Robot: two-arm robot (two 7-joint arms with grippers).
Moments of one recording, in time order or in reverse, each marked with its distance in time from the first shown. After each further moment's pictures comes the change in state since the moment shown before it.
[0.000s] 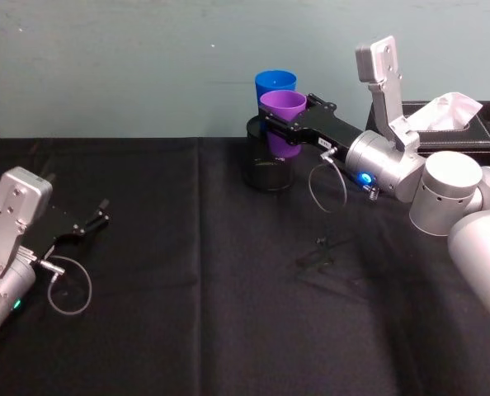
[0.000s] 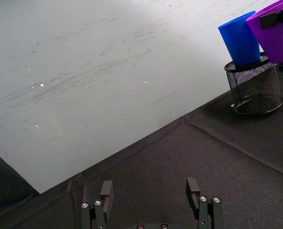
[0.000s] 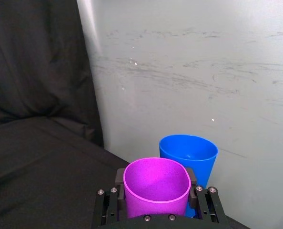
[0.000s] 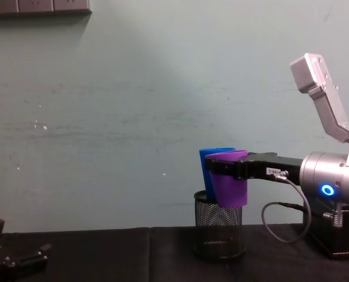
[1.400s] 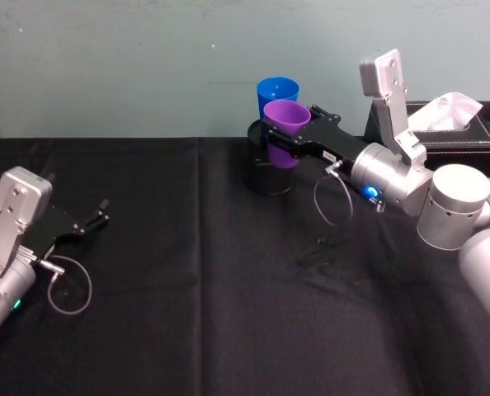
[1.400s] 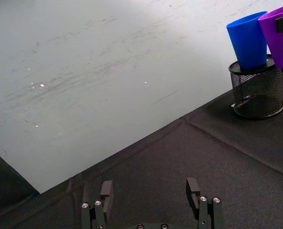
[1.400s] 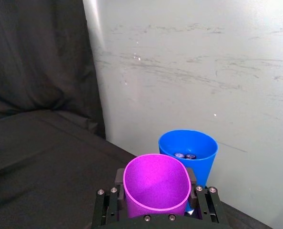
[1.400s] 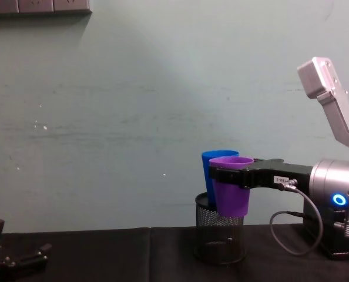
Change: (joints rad) left arm 0.000 0.000 0.000 0.000 0.000 0.000 0.000; right arm -0.072 0.054 -0.029 -0.124 0.020 0.031 -0.029
